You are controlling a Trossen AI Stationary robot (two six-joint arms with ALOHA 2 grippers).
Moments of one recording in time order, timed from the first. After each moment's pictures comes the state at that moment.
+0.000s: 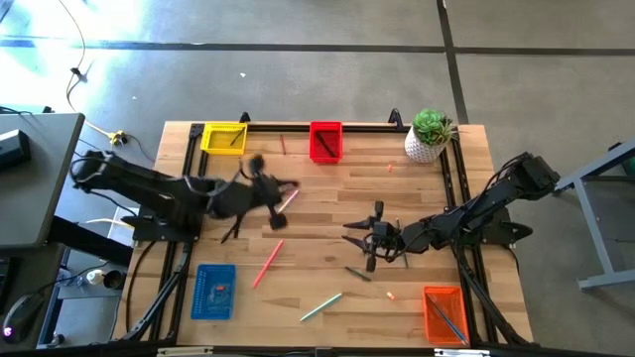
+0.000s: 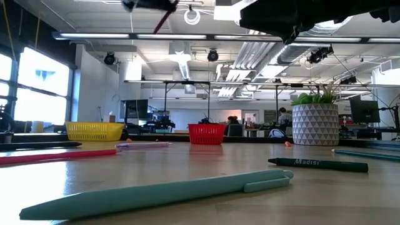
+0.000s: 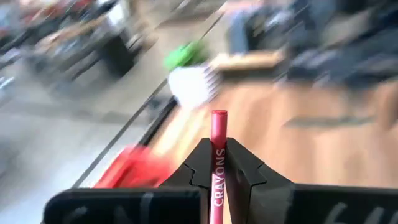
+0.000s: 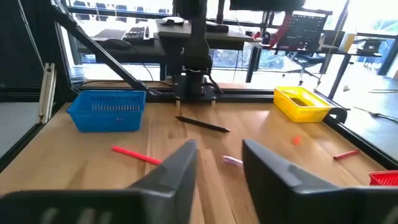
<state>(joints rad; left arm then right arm) -0.08 1.18 0.93 -0.16 -0.70 0.04 0.44 1.42 0.58 0.72 0.60 -0.01</state>
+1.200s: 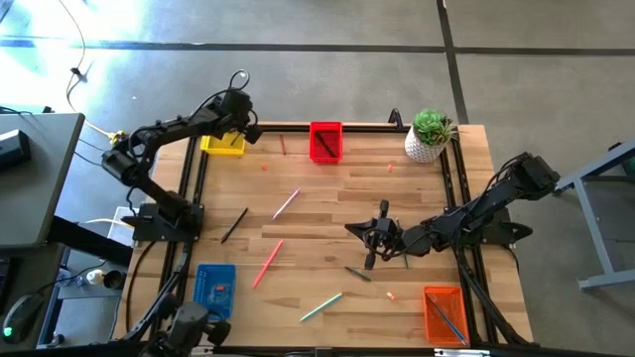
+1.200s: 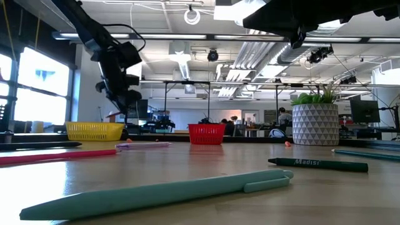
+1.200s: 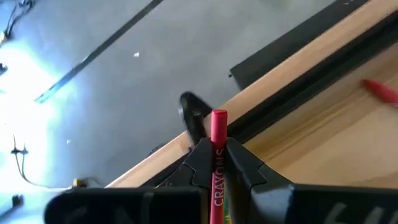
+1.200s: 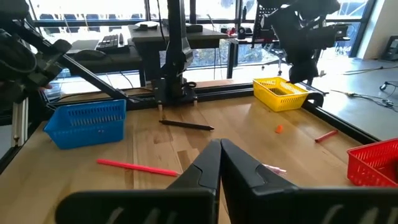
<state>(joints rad) 1.10 1.54 0.93 -0.32 -0.32 0.17 0.47 1.42 0.58 0.71 0.73 0.10</state>
